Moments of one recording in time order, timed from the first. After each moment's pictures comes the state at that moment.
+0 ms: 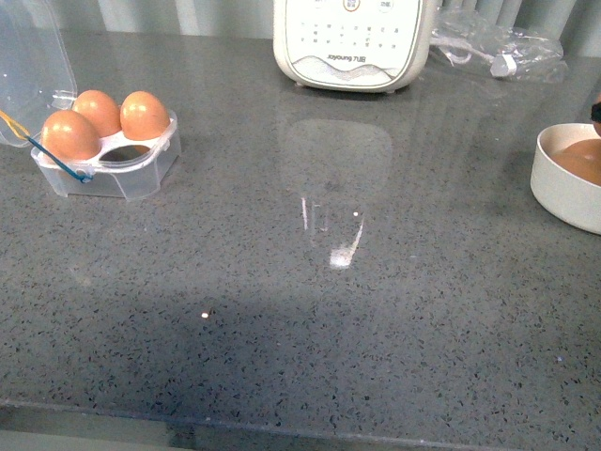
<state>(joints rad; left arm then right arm) 0.00 0.00 0.03 0.00 0.00 0.00 0.03 1.47 0.71 0.30 -0.16 -0.08</state>
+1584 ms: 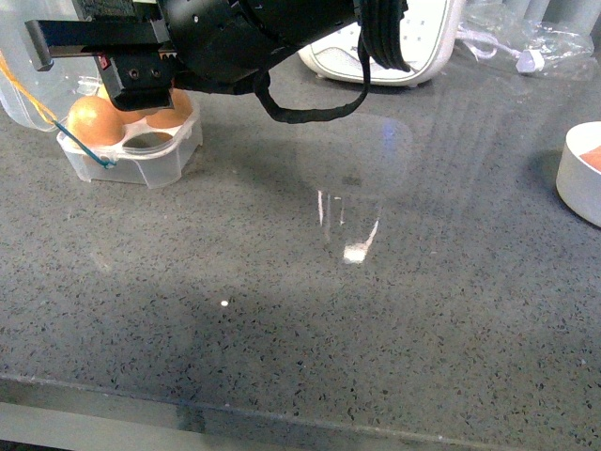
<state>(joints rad) 0.00 0.00 0.03 0.00 0.00 0.00 0.68 2.03 1.42 0.12 -0.32 0.03</state>
